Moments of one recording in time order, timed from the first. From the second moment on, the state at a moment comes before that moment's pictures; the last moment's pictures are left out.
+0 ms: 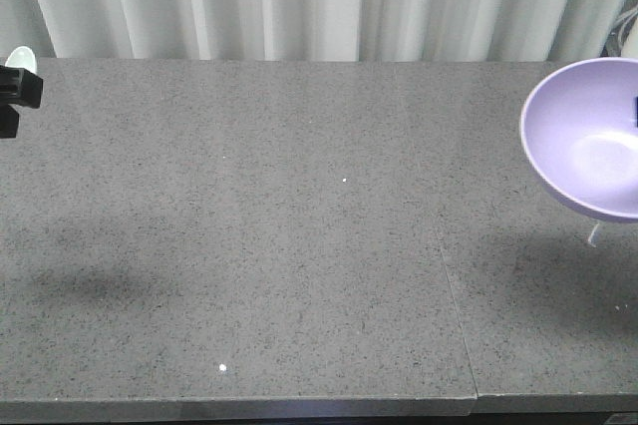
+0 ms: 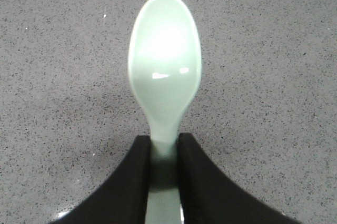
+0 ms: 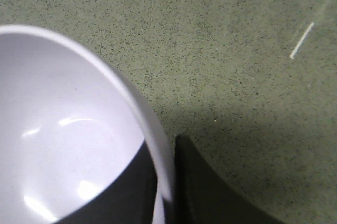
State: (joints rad) left arm -0.16 1.28 -1.44 -0.01 1.19 -0.16; right arm -0.09 1.13 -1.25 0.14 1.04 -0.09
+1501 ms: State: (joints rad) left arm -0.16 1.28 -1.44 -0.01 1.19 -0.16; right arm -0.09 1.00 -1.25 0.13 1.11 -0.09
